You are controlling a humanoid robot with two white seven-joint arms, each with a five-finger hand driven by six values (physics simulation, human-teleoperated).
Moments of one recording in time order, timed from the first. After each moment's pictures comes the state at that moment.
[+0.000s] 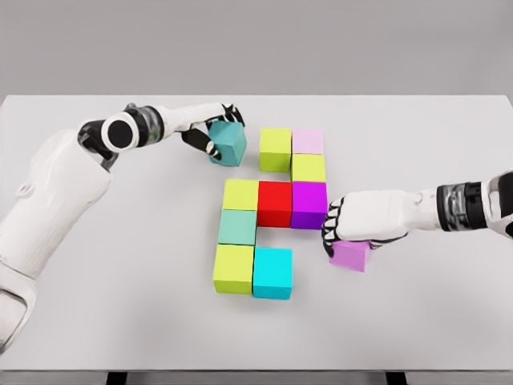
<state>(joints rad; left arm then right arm) -0.85 0.29 -0.67 -1.04 -0.31 -0.02 -0.61 -0.70 -0.93 0.89 -1.76 0.35 -0.61 0.61</state>
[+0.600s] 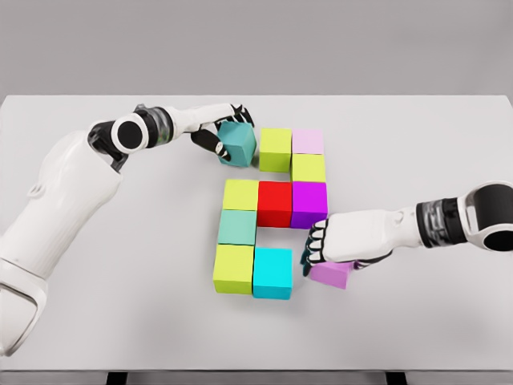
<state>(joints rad) -0.85 0.26 -0.66 -1.04 -0.32 -0.02 -0.61 -0.71 -0.91 0.97 -1.76 0.33 -0.61 0.61</state>
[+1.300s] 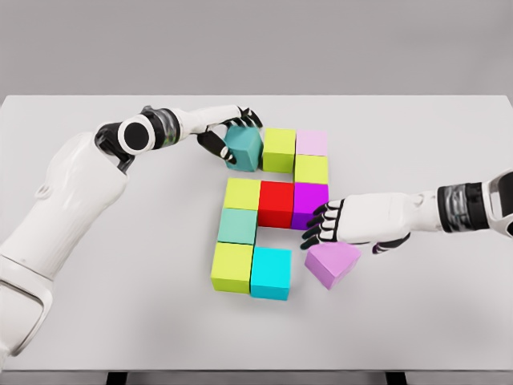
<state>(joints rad) -0.85 0.24 -0.66 -1.03 -0.32 -0.02 -0.61 -0.72 -0.95 0.92 -1.76 0.29 -0.61 0.61</state>
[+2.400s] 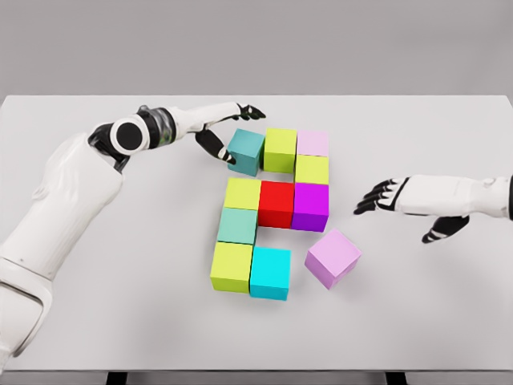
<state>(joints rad) -0.84 0.24 -0.63 -1.00 -0.29 -0.10 -0.61 -0.58 -1.06 0.73 -1.61 0.14 -0.61 0.61</state>
